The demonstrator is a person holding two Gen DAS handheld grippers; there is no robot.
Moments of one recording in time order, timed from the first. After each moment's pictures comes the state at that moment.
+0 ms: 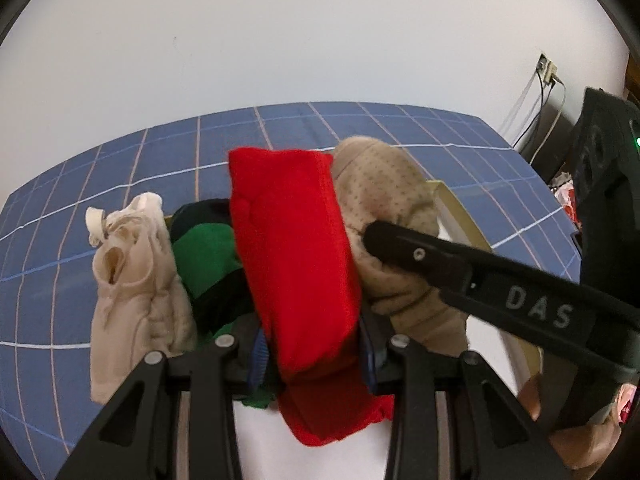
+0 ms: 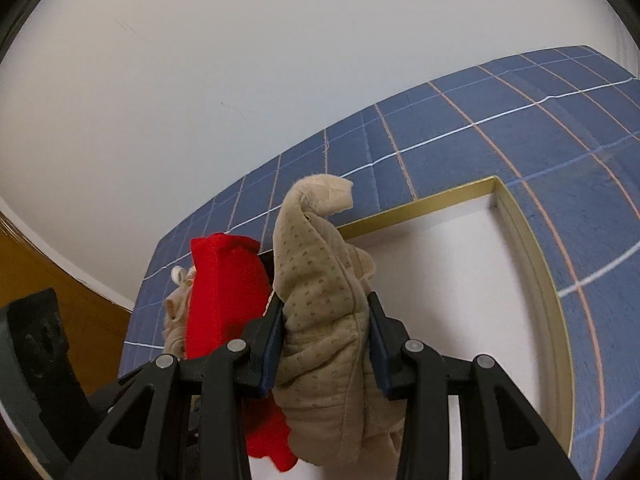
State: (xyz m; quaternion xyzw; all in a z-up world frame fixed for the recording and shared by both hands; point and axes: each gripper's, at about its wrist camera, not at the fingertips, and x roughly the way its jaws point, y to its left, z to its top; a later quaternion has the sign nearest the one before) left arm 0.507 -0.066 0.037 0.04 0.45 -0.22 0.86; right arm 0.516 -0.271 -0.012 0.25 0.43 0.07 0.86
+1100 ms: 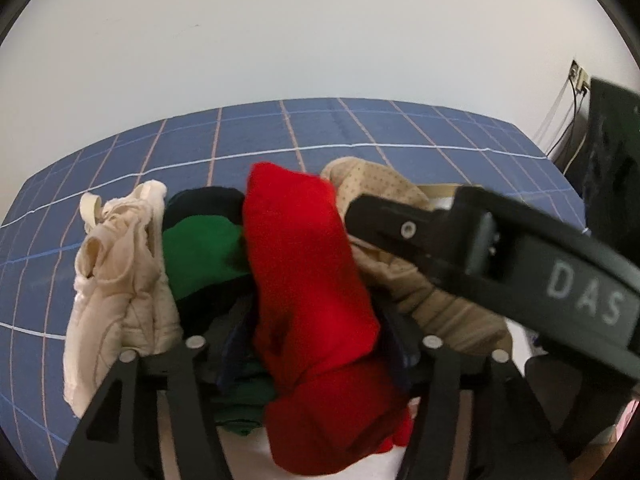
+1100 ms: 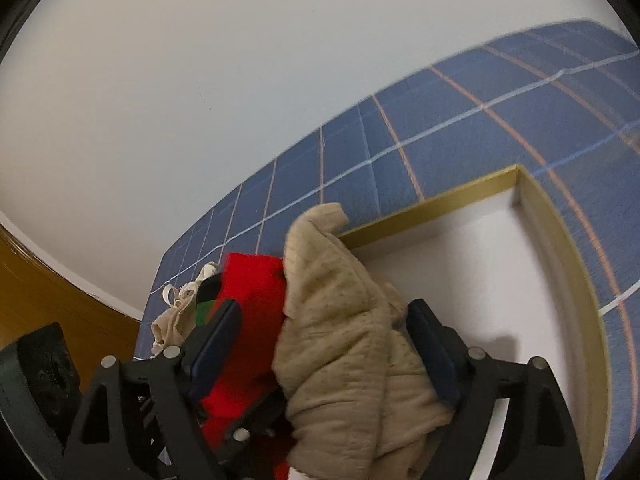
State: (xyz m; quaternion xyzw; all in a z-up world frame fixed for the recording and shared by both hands) left arm 0.521 -0.076 0.014 0.04 0.45 -0.16 0.88; right arm 0.537 -0.280 -0.037 0.28 0.42 0.08 0.86
